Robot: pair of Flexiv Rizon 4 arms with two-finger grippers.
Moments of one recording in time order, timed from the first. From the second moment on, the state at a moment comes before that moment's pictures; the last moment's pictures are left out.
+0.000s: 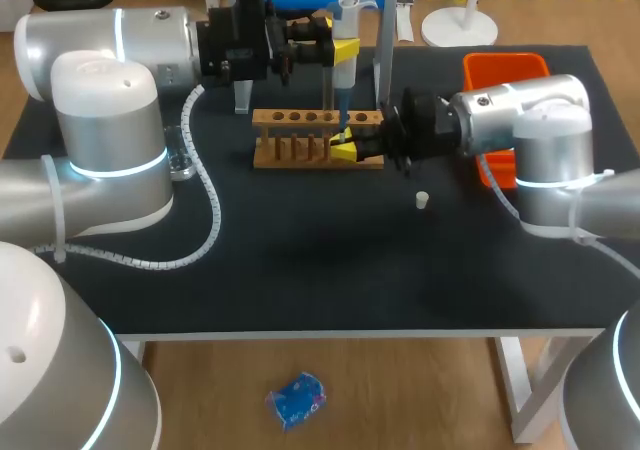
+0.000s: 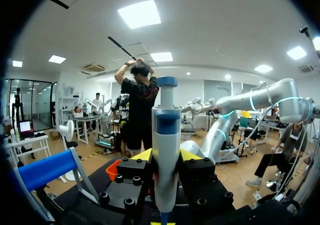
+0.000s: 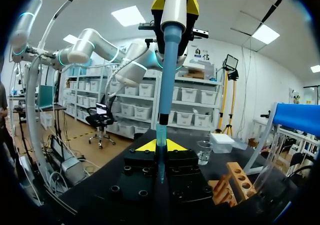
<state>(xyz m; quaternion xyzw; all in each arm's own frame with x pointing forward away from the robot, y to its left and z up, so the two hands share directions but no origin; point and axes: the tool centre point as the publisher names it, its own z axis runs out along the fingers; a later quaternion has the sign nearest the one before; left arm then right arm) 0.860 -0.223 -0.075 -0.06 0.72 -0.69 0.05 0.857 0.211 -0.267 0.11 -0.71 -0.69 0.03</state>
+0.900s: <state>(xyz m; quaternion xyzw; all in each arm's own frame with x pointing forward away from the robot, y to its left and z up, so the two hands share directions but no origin) 0.859 -0.224 -0.077 -0.07 0.72 -0.69 0.04 0.854 0.209 -0.269 0.12 -0.71 -0.69 0.01</state>
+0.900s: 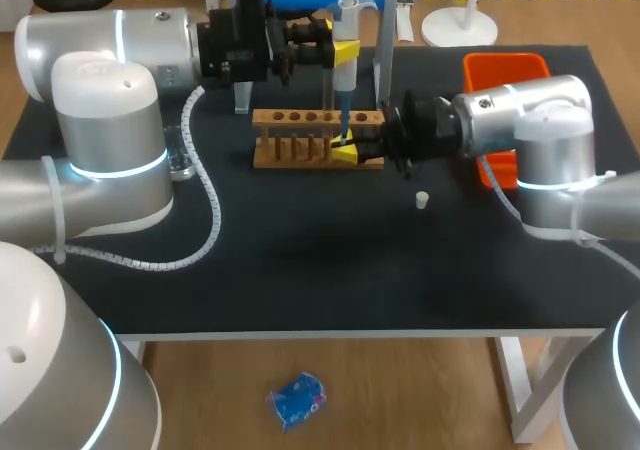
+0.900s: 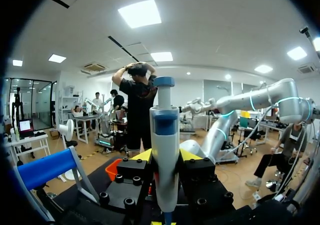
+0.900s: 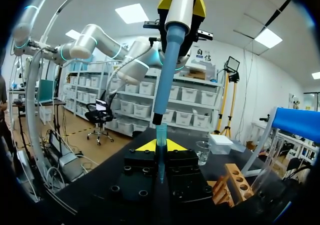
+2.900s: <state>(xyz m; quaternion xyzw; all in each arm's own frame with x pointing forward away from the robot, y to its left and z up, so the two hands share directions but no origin) 0.859 -0.224 -0.072 -0.06 0.72 -0.69 0.05 0.851 0.206 -0.254 0.08 -0.69 -0.72 0.03</state>
